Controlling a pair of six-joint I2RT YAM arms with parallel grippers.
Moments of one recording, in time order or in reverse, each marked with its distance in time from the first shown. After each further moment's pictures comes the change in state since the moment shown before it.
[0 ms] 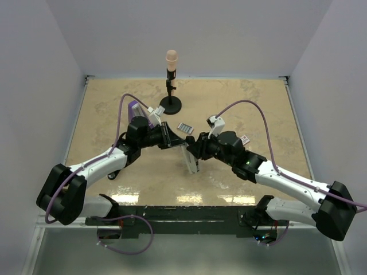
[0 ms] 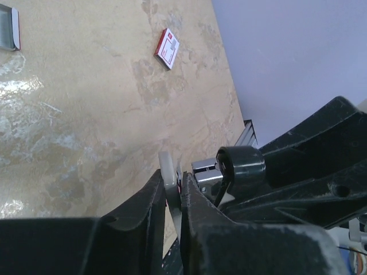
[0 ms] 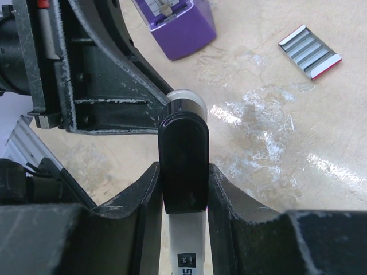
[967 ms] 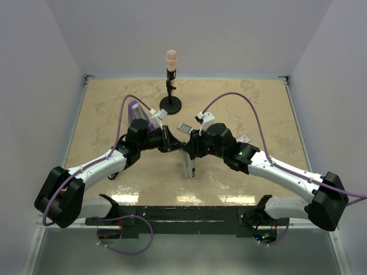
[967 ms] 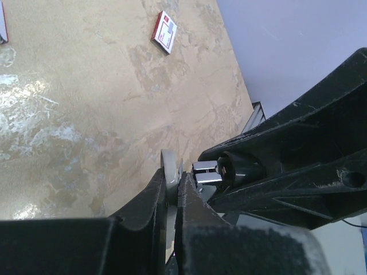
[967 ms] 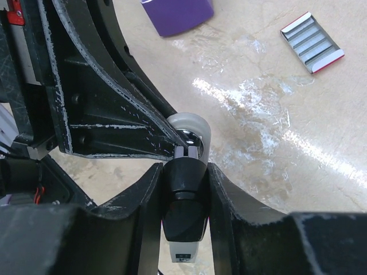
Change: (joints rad) left arm -0.009 -0.023 -0.035 0.016 0.035 0.074; right arm 0.013 0.129 0.182 -0.203 -0.005 -0.093
